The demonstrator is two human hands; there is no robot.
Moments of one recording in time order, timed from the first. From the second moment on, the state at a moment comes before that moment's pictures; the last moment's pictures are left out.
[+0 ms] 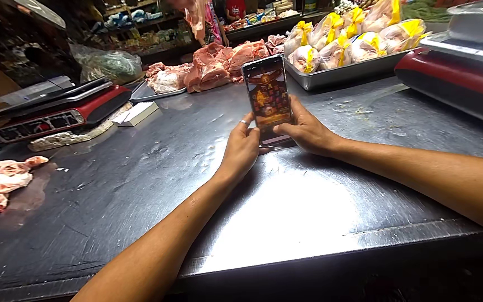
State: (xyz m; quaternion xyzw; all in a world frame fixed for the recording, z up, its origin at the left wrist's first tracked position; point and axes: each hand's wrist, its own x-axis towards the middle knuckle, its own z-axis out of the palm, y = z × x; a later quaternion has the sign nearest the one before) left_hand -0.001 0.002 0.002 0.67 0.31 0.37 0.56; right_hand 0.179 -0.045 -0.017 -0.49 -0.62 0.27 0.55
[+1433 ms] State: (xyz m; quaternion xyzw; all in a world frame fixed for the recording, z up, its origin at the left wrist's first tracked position) left_hand -0.002 0.002 0.002 0.68 0.31 0.38 0.55; right_hand 0.179 -0.046 -0.016 -0.49 -0.63 0.27 0.55
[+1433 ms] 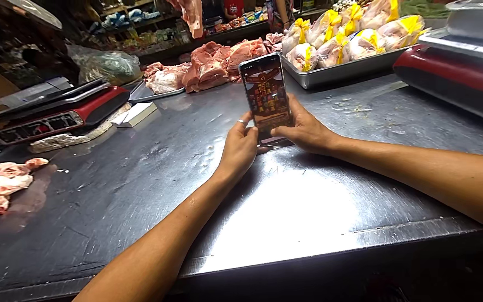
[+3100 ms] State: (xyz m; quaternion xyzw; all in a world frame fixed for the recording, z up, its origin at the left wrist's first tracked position) left_hand -0.011 0.002 -0.007 0.72 0.29 0.36 0.52; right_hand 0.183 -0.043 -0.012 -0.43 -0.56 0.37 0.60
